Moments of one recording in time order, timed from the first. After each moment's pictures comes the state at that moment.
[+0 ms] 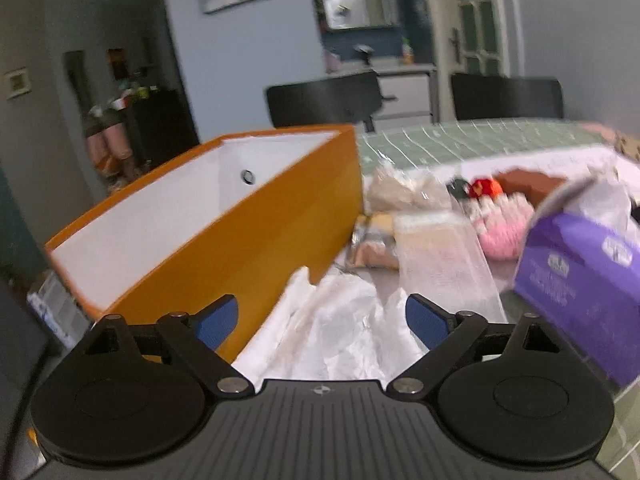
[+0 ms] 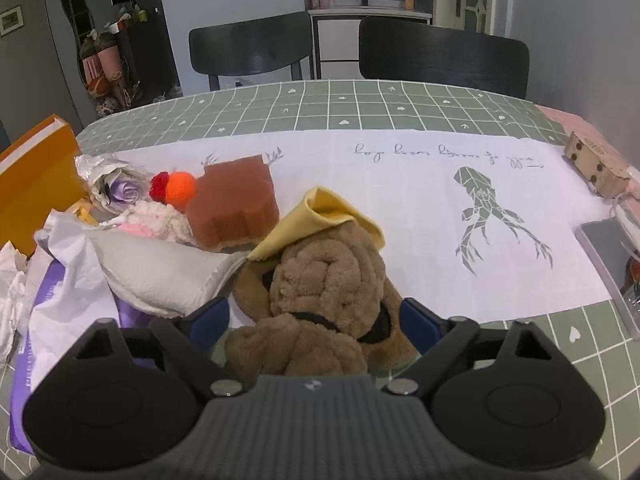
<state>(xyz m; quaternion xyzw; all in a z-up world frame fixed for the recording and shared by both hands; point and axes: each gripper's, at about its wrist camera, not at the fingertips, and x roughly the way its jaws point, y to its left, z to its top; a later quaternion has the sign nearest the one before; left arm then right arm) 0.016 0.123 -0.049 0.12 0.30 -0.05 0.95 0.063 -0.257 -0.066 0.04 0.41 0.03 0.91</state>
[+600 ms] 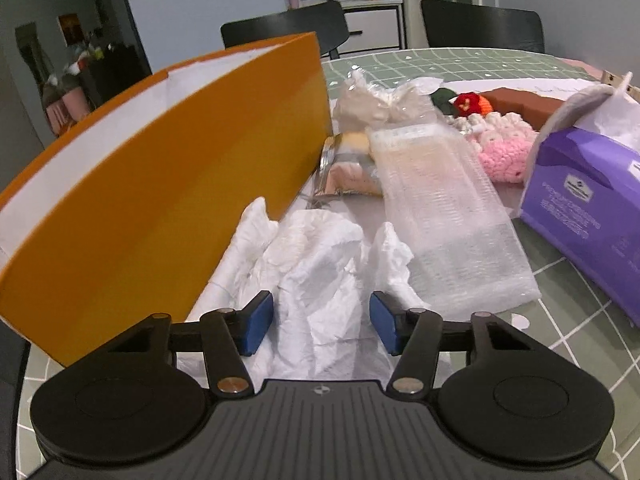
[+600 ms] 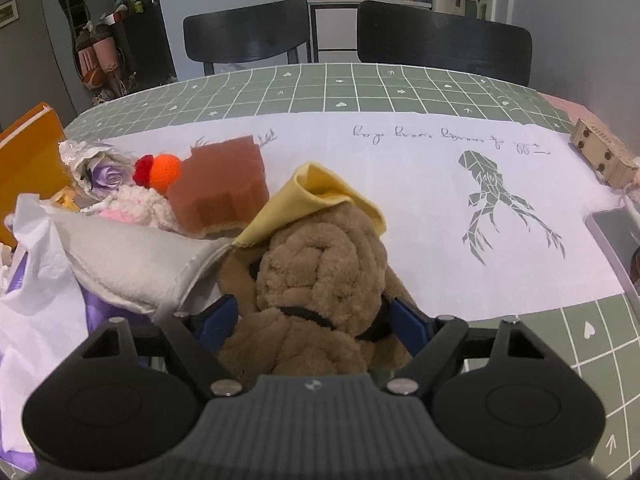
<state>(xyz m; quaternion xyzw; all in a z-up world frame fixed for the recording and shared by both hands) 0.045 0.122 -0.089 0.13 0.38 -0.09 0.91 0.075 -0.259 -0.086 0.04 0.42 0.02 0.90</state>
